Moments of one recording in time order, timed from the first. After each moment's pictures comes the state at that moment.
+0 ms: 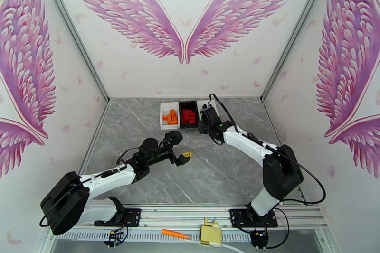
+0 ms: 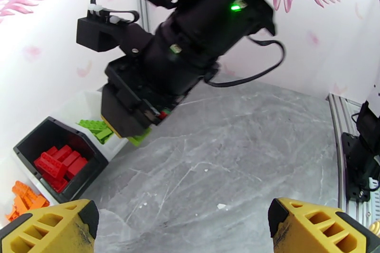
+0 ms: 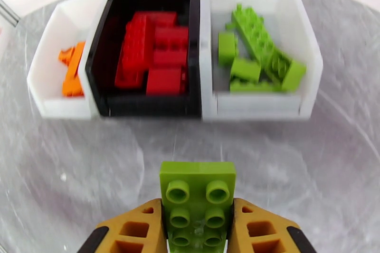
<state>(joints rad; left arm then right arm) -0.74 1.30 0.55 0.59 0.30 0.08 0.49 1.73 1.29 -0.36 0.21 0.36</state>
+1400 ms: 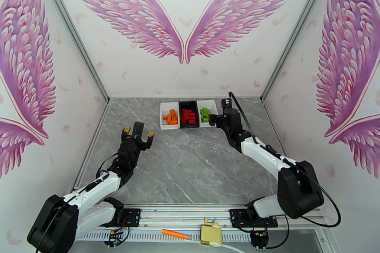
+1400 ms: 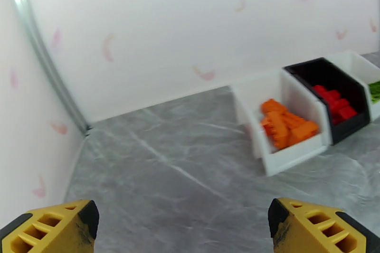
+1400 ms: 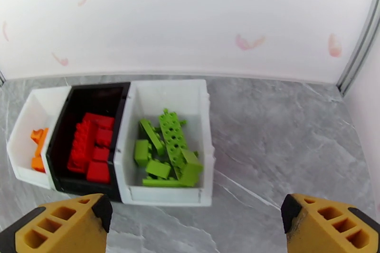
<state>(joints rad) -0.36 1.10 0.35 0.57 -0.46 0.18 0.32 1.41 0.83 0.15 0.31 0.05</state>
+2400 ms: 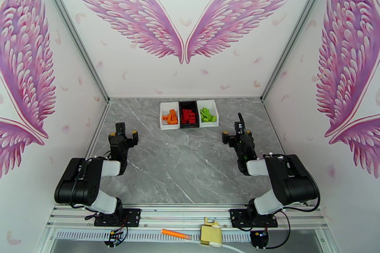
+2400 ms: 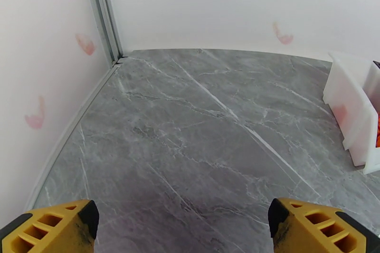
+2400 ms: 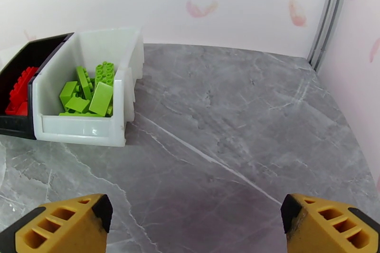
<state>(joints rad) -0.02 1.53 0.36 0.87 -0.23 0.00 0.10 1.56 0.38 0.89 0.12 -0.04</state>
